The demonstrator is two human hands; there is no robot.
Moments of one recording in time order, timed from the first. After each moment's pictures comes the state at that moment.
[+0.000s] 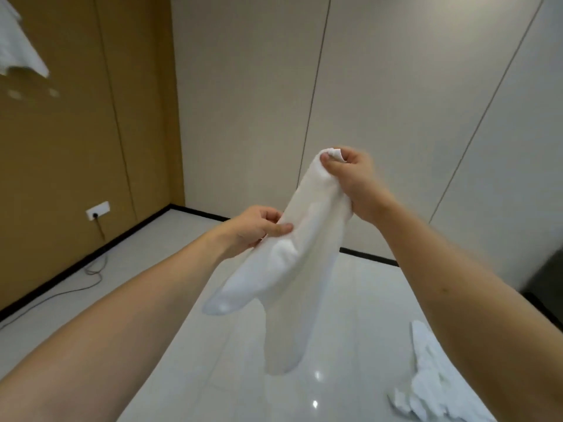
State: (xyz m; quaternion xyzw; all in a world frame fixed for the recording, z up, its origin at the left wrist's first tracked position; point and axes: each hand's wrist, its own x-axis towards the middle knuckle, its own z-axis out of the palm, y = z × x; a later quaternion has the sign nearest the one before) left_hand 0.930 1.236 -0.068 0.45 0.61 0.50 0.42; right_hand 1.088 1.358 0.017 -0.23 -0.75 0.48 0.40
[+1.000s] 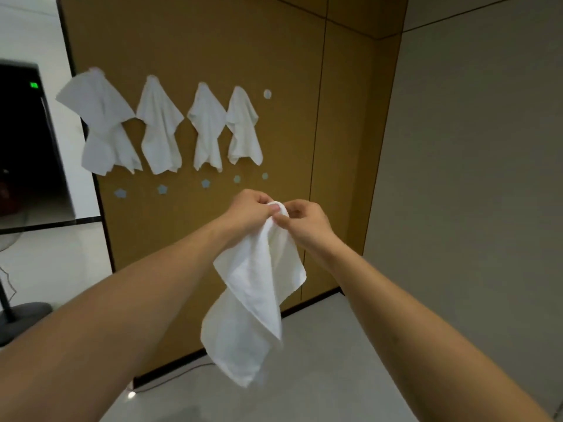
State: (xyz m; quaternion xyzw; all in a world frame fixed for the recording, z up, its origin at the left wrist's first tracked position) left_hand 0.307 1.295 0.046 0.17 0.84 0.50 -0.08; right_hand 0.338 1.437 0.019 0.05 -0.84 0.52 0.18
